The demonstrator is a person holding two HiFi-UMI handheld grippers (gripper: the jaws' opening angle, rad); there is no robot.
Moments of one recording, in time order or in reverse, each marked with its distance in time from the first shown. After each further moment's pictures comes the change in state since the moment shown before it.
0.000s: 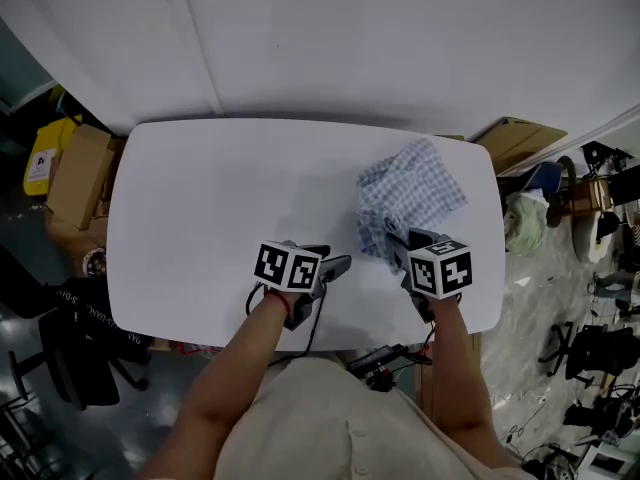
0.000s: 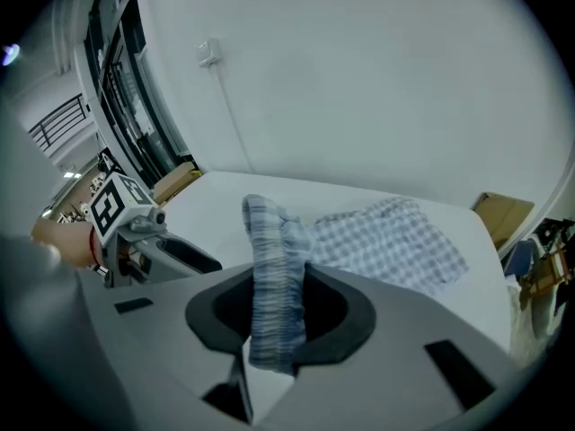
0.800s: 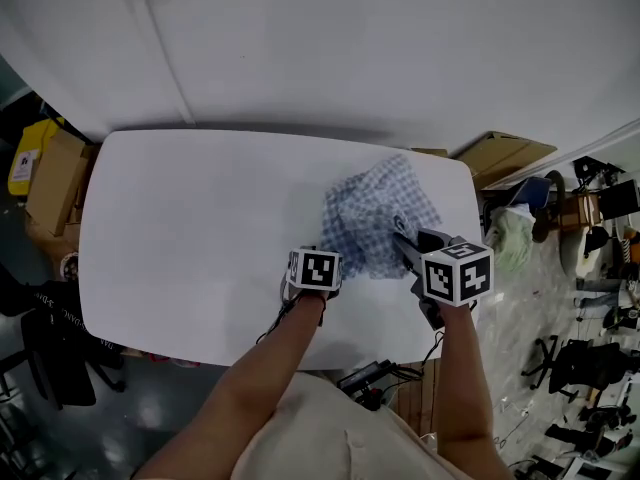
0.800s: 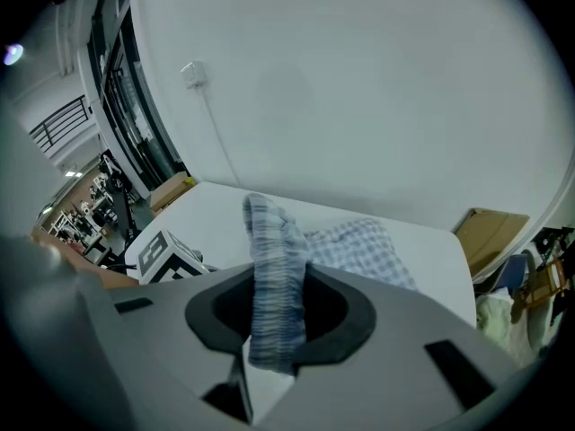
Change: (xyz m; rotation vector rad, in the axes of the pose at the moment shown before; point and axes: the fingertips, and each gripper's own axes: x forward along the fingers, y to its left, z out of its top) left arm 0.108 0.052 0.018 -0.020 0.022 0.522; right arm -0.044 -0.079 0.037 -0.009 -0.024 -0.001
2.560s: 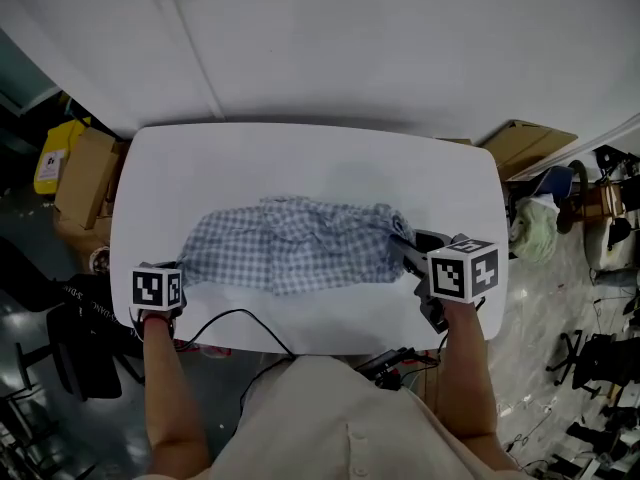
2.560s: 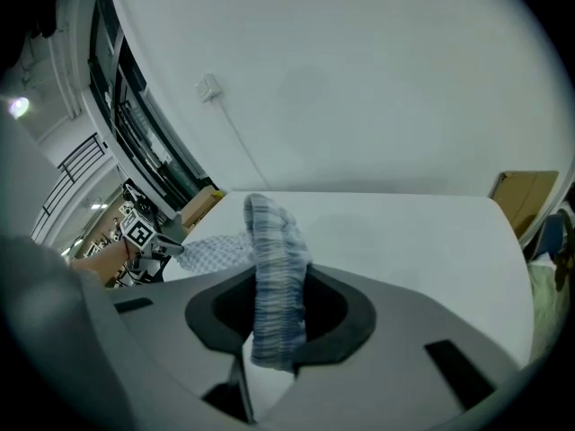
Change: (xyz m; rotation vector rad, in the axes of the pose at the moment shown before) left arm -0.279 0.303 -0.075 0.047 0.102 0.410; right arm 0.005 0.082 -0.008 0.110 -0.013 0.186
